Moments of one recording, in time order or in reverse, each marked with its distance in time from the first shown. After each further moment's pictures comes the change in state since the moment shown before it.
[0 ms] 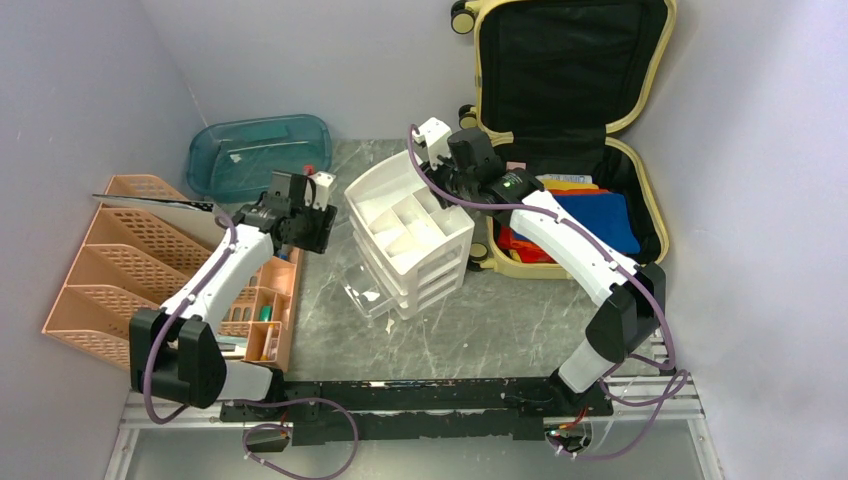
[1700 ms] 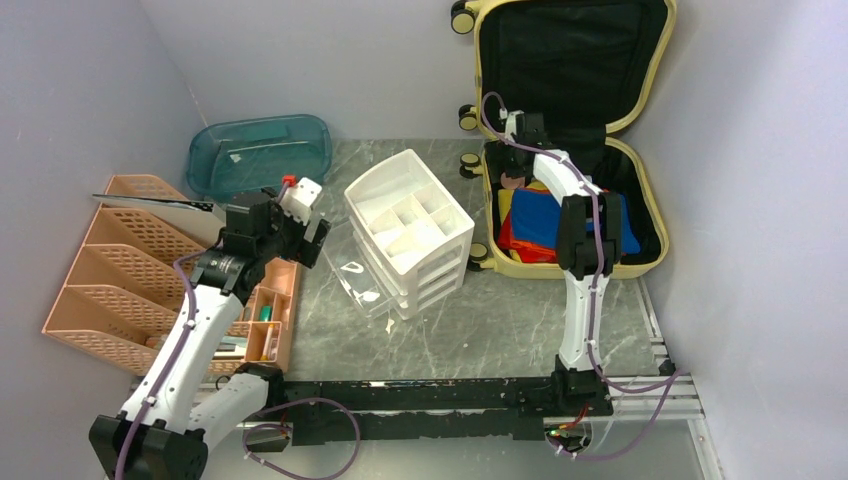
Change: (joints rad) left arm 0.024 -0.418 -0.142 0.098 0.093 0.220; right arm -0.524 0.587 0.273 0.090 -0.070 0.063
